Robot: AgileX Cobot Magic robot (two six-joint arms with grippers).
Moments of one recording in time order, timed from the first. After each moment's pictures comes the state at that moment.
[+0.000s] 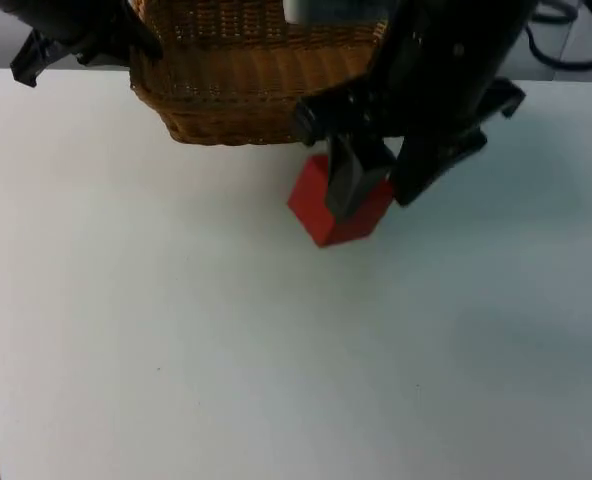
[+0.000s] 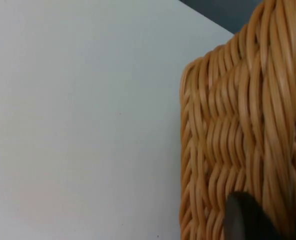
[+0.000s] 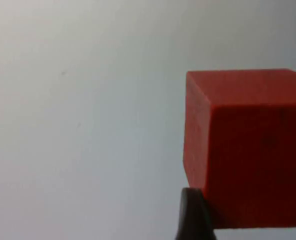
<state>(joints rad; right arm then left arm) 0.62 1.92 -1.51 0.14 1.02 0.00 -0.07 2.17 -1.62 -1.00 0.62 0.34</state>
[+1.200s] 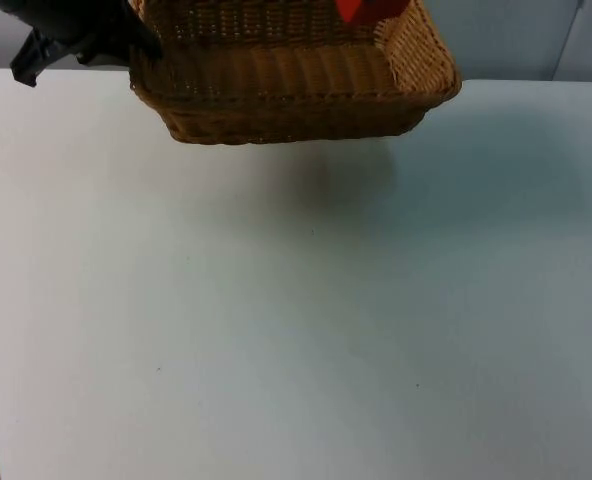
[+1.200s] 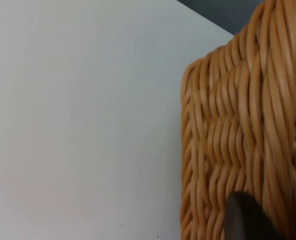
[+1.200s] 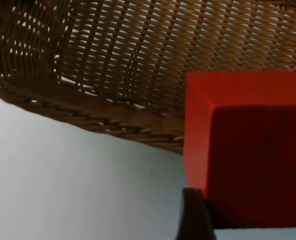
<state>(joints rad) 0.55 1.92 -1.79 -0.12 0.94 0.13 -0.07 2.17 -1.62 -1.00 0.62 0.34</state>
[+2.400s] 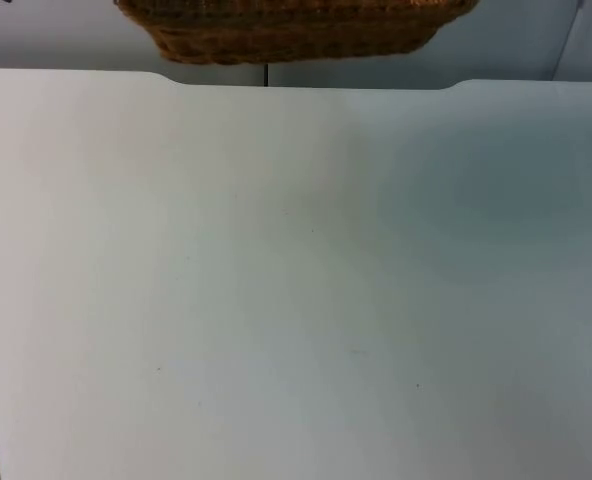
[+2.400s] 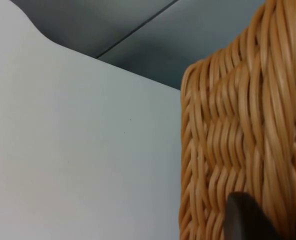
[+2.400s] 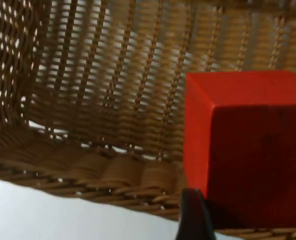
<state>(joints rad) 0.52 1.95 -1.92 -0.15 0.89 0.15 -0.07 2.03 -1.62 -1.00 0.60 0.34</state>
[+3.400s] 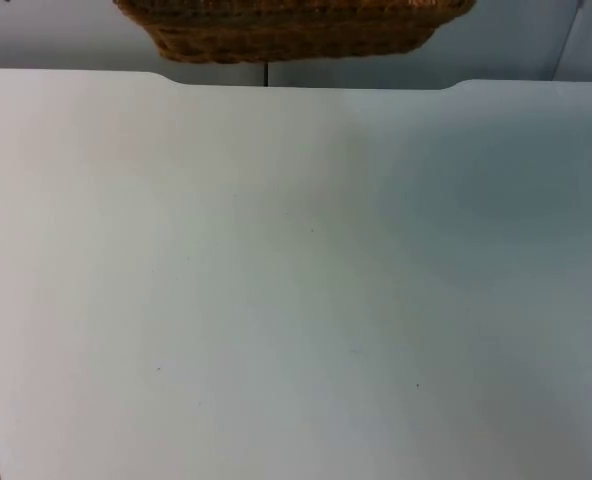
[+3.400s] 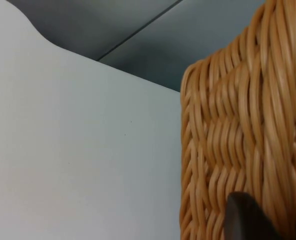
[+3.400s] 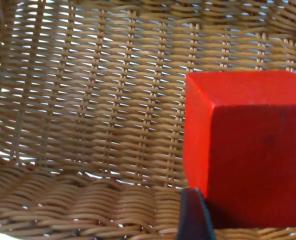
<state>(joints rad) 0.50 2.07 -2.04 -0.16 0.92 0.16 -0.07 2.03 -1.62 -1.00 0.60 0.34</state>
